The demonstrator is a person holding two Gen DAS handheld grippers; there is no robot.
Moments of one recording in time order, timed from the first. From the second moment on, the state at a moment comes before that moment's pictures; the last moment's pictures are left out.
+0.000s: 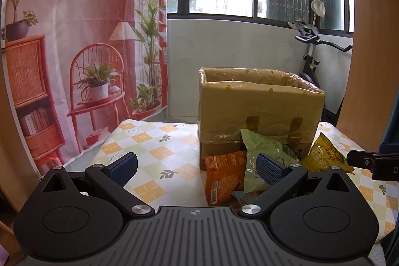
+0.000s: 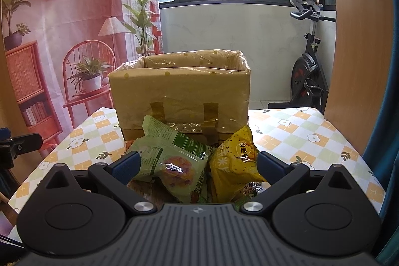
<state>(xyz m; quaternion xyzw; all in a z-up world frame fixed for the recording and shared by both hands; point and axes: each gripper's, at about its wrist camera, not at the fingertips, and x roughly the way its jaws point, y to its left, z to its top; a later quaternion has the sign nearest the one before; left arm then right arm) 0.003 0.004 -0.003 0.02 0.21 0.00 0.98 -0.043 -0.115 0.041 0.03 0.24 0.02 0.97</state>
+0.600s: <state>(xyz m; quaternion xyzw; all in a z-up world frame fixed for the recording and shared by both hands) 0.041 0.017 -0.051 -0.03 0.33 -0.03 0.94 -0.021 -0.123 0.009 0.01 0.27 0.02 0.96</state>
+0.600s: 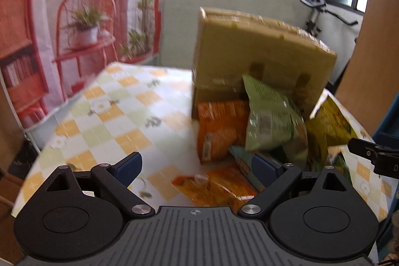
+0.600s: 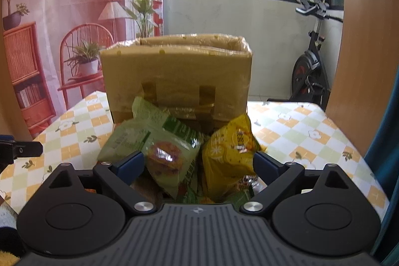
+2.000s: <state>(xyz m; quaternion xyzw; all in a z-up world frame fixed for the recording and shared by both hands) 0.081 0.017 -0.113 -0.09 0.41 -0.13 0.90 0.001 -0.162 -0.066 0.07 0.37 0.01 0.93</state>
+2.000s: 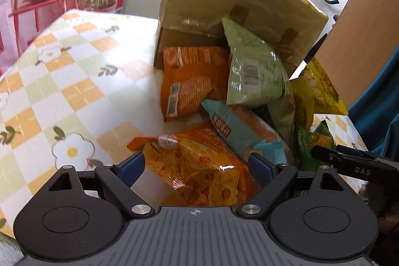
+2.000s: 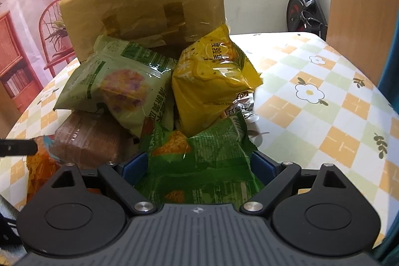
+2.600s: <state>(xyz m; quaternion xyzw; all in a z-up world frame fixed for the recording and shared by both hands) 0.095 0.037 -0.137 -0.17 0.45 -0.13 0.87 -0.004 -0.164 -0.087 0.08 0.34 -0.01 0.94</state>
